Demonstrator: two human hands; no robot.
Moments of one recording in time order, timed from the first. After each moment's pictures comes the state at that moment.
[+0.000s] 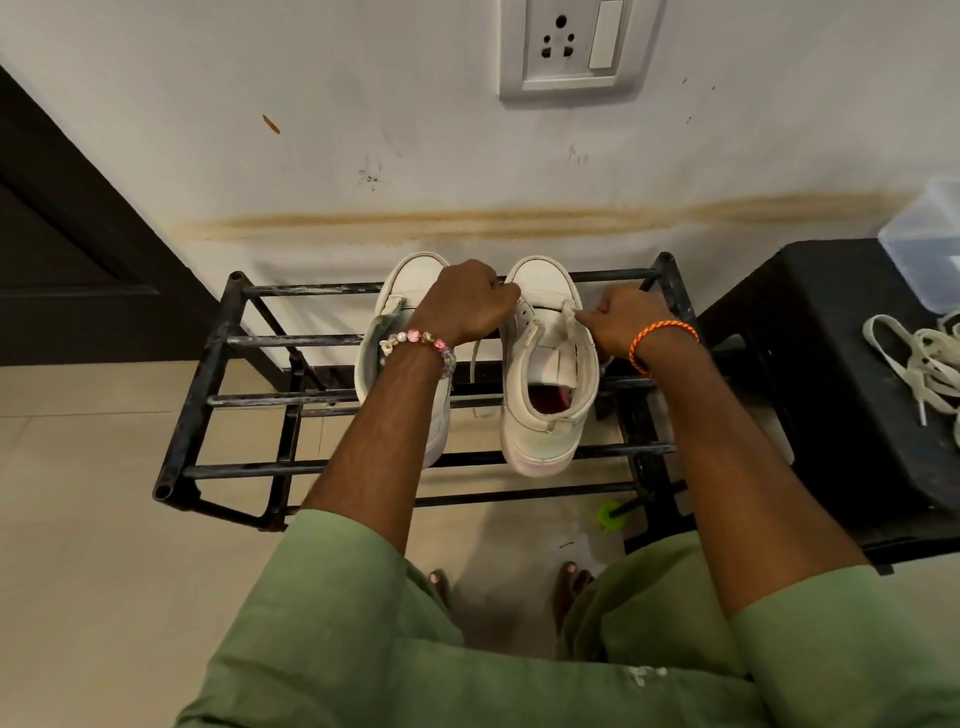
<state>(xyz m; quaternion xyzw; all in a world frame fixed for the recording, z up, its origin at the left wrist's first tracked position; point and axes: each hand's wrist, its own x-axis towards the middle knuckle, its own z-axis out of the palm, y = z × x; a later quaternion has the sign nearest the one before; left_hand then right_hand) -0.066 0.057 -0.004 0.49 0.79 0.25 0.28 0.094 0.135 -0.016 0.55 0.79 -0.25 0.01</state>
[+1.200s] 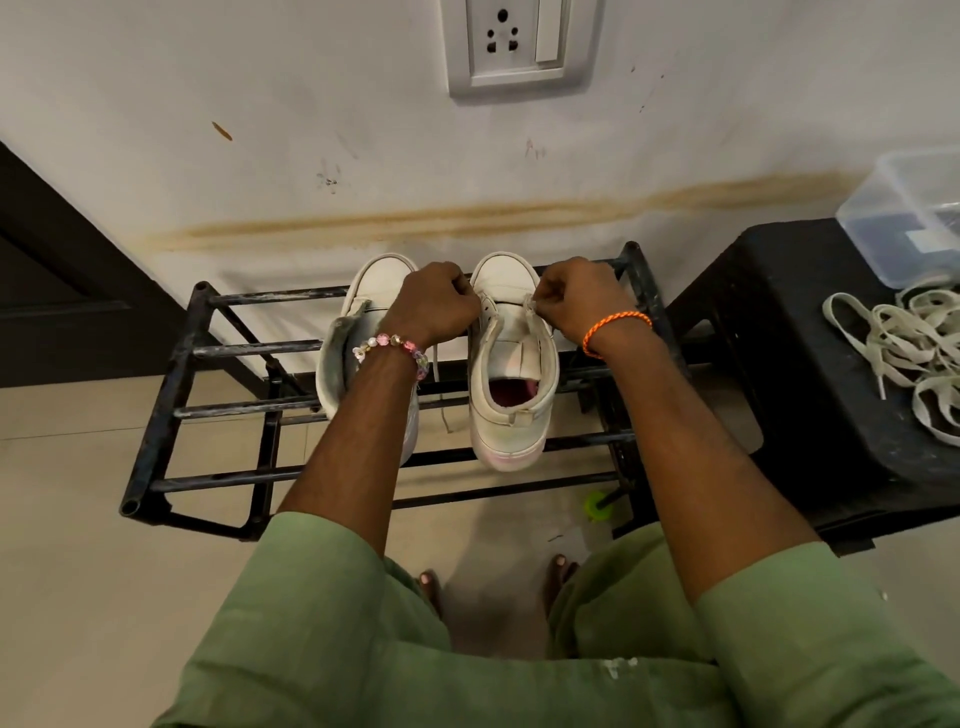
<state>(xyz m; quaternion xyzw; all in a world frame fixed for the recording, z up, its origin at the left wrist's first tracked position) -0.059 0.064 -0.017 0.49 0.80 0.25 0.23 0.091 0.139 -0.020 0.48 0.84 -0.24 -0.12</state>
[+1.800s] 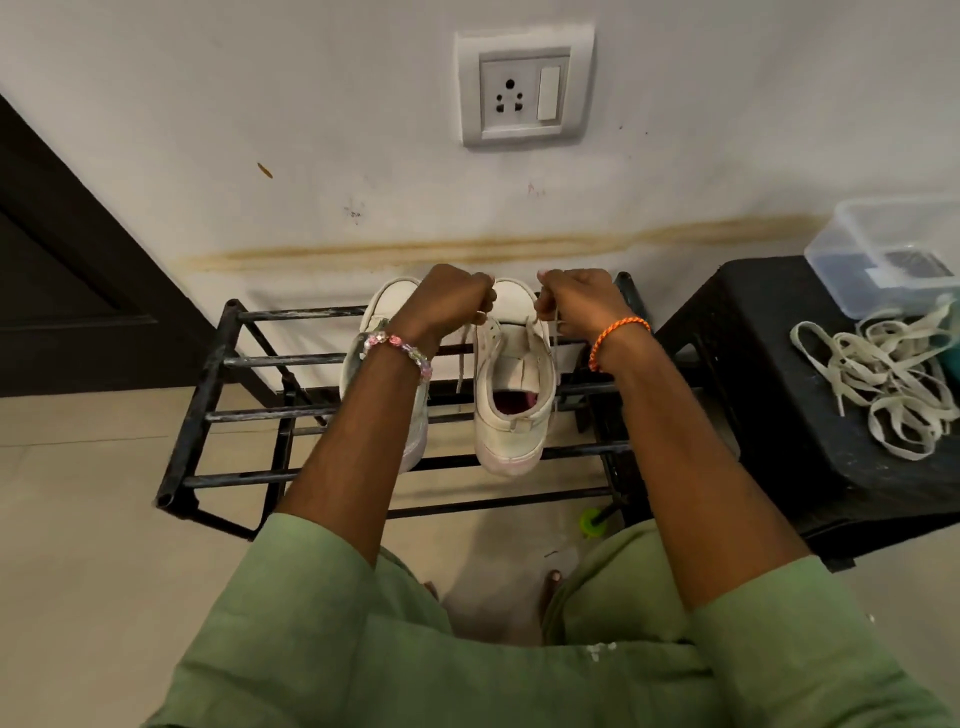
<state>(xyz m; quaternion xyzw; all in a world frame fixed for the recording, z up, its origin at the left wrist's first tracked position) -0.042 0.051 0.039 0.36 0.74 0.40 0.40 0.087 0.119 0.025 0.53 0.62 -0.53 -0.23</state>
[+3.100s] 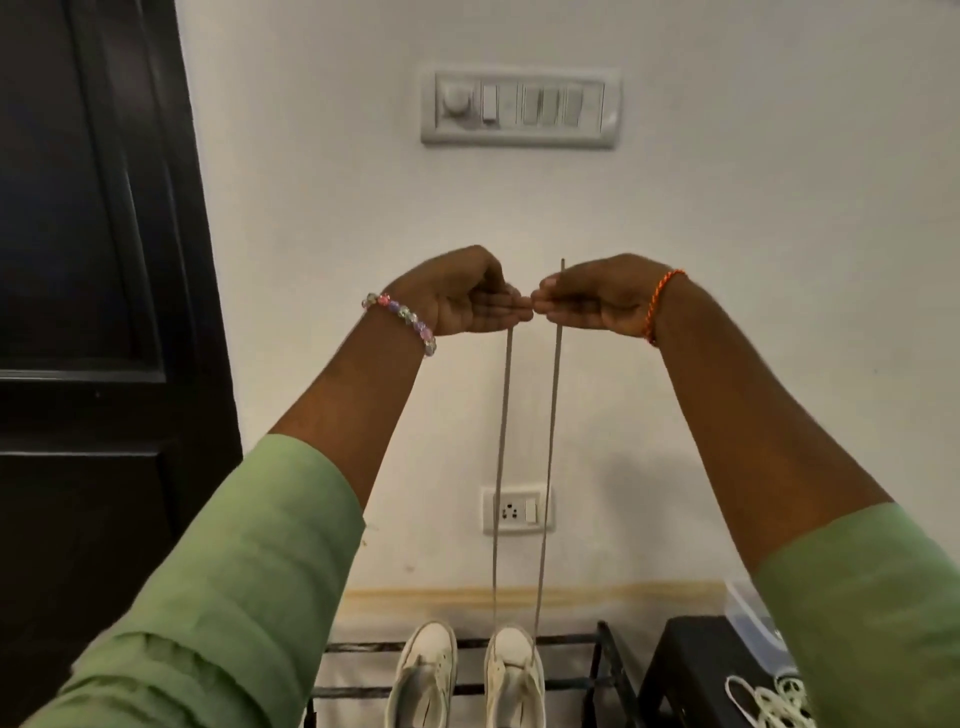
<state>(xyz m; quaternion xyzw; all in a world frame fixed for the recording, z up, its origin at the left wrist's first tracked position) -0.018 -0.018 0.488 0.43 0.56 0.58 0.41 0.128 0.067 0.484 0.28 0.67 -0.59 -0.36</state>
